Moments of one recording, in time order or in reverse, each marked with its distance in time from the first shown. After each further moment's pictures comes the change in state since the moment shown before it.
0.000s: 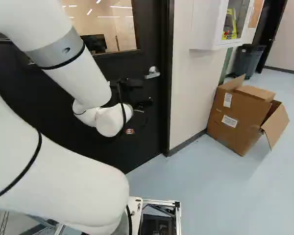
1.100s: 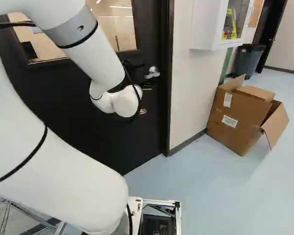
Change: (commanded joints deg) arm -8.2 -4.5 -11.5 -20.0 3.6 0.0
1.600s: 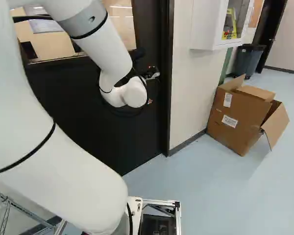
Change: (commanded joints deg) arm -2.7 -4.0 -7.1 -11.2 2.9 0.0
